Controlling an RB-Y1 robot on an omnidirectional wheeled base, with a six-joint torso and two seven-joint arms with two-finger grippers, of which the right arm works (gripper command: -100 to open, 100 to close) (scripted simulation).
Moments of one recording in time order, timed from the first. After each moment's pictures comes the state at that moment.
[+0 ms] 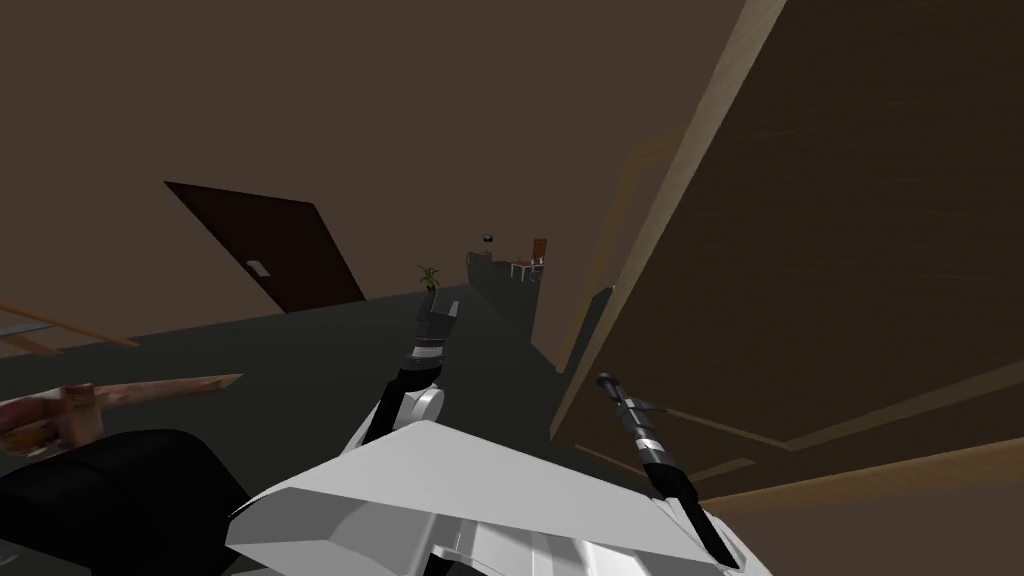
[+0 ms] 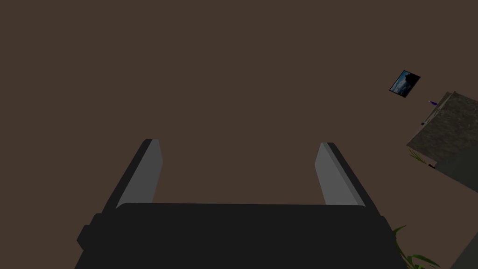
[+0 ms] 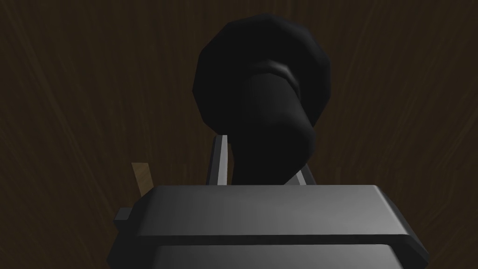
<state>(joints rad) 0.03 -0.49 0.07 -0.74 -0.16 -0.84 -0.36</state>
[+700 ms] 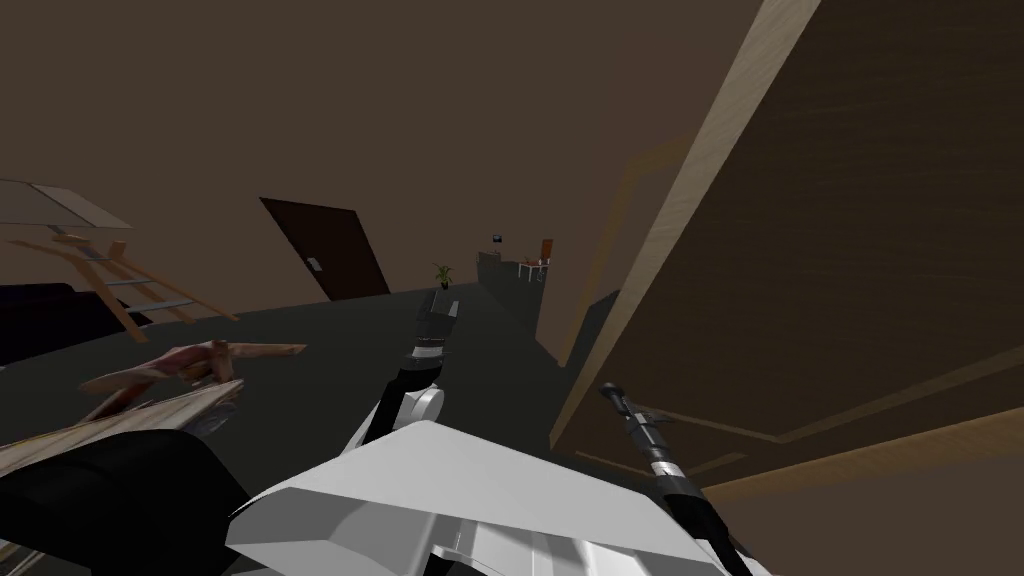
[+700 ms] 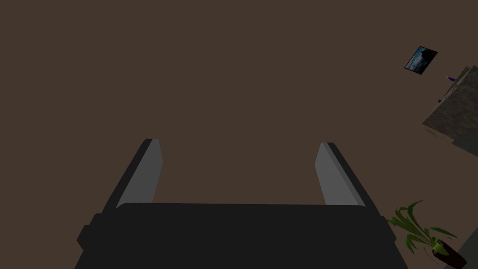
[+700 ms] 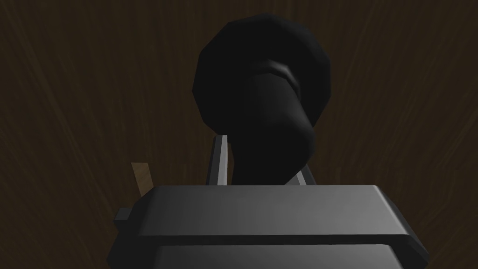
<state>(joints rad) 0.11 -0.55 0.12 -0.75 -0.14 -0.95 -0.43</state>
